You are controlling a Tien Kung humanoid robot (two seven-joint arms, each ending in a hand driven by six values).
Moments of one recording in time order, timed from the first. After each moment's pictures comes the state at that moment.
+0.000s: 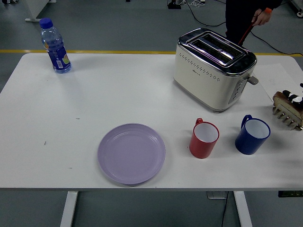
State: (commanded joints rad) left arm -0.10 0.05 -1.03 -0.18 1.17 0.05 0.25; right arm 0.20 -0.33 1.59 1.43 -1.53 -0.03 -0.22
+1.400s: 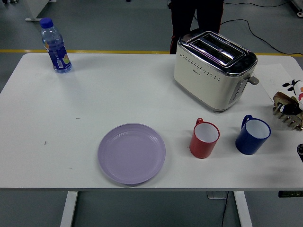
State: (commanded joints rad) left arm -0.09 0.05 -1.03 -0.18 1.18 0.05 0.25; right arm 0.41 -0.31 1.35 1.17 -2.22 -0.05 -0.36
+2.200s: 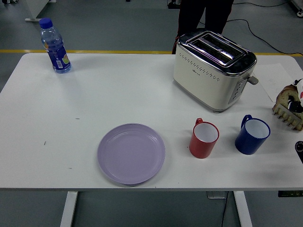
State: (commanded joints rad) left arm -0.10 0.05 -1.03 -0.18 1.17 0.05 0.26; right arm 0.44 -0.31 1.35 1.14 -2.26 -0.07 -0.39
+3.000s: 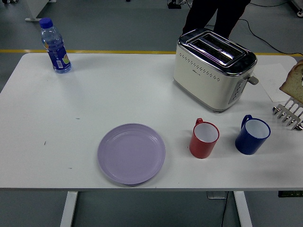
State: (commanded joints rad) left arm -0.10 0.05 -1.04 -0.18 1.18 0.05 0.26; right arm 0.47 -0.43 1.35 1.28 -2.22 -0.13 -0.36
